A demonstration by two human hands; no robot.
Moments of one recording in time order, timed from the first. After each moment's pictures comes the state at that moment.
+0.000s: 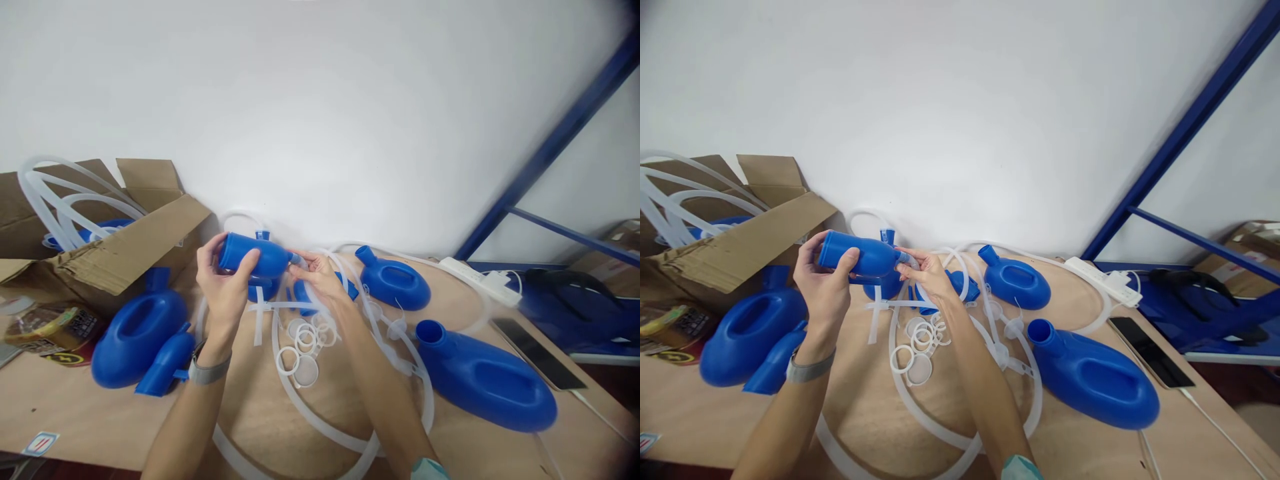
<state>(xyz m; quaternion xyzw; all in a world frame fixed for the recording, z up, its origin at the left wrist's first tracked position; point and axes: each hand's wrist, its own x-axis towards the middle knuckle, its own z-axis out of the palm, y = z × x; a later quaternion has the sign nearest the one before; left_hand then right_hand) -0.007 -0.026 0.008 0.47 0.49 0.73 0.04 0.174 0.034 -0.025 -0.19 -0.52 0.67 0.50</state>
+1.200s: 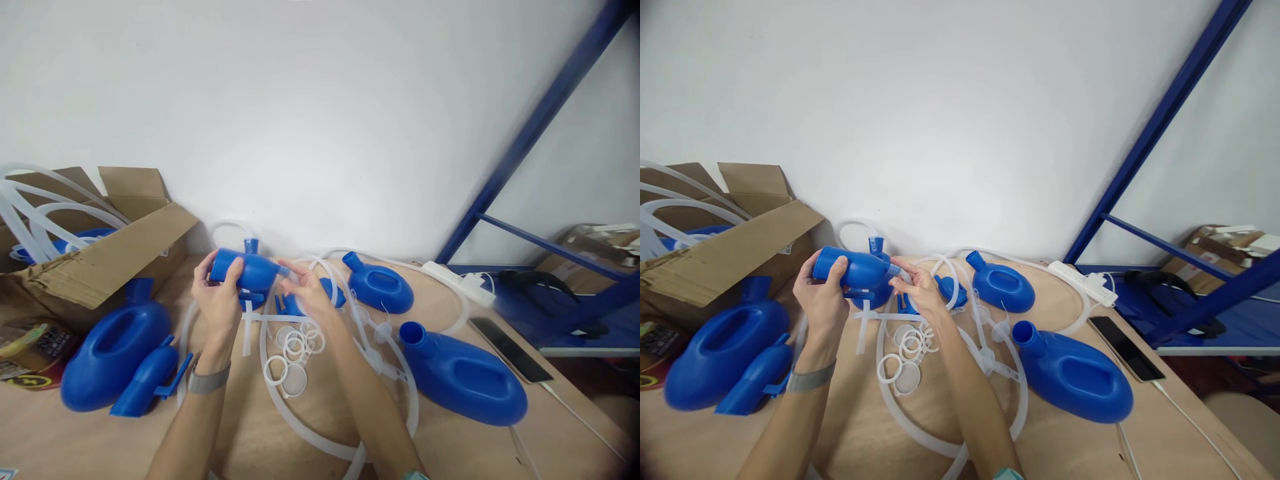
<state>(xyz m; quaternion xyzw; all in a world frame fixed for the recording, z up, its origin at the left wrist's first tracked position) 0.008 -0.016 -0.012 0.36 0.51 0.77 0.14 0.176 0.031 -0.052 -0.22 -0.51 0.64 0.54</state>
